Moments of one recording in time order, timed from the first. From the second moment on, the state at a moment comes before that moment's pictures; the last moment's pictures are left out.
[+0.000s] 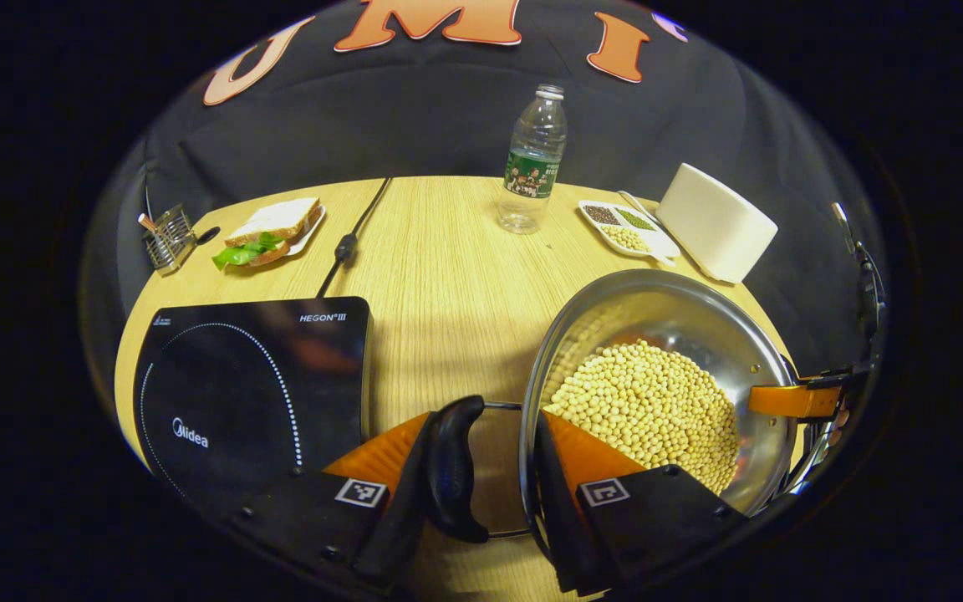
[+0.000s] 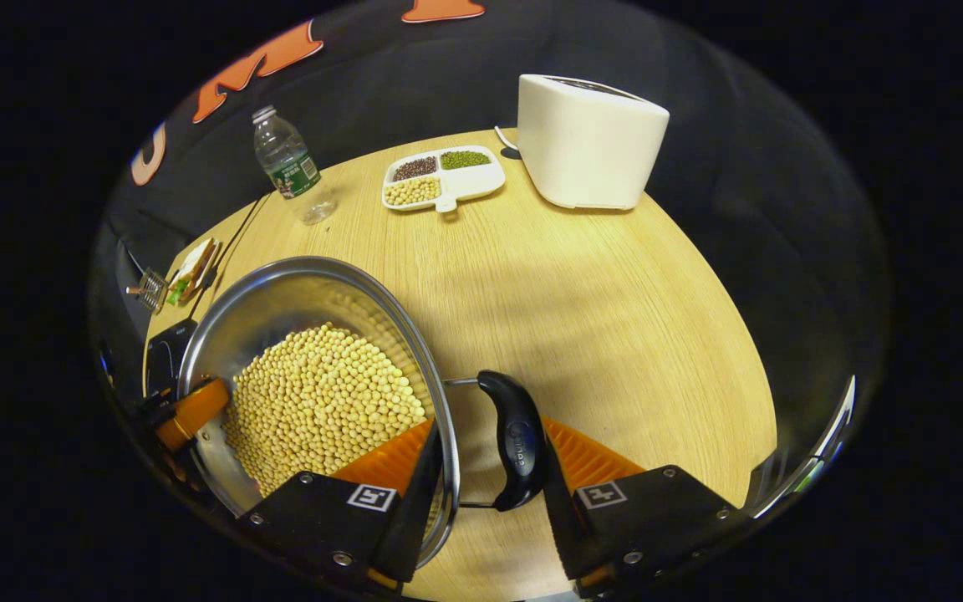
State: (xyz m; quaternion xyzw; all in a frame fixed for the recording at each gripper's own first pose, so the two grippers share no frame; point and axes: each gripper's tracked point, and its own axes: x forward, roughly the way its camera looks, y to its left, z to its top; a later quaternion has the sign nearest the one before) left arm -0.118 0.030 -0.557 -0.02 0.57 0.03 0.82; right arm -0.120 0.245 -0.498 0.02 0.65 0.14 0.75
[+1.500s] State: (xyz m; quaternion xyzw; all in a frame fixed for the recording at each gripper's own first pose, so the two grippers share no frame) left arm -0.094 0.181 -0.296 -0.01 0.46 0.21 0.87; right arm -0.095 0.274 -0.548 0.03 0.52 0.32 0.79
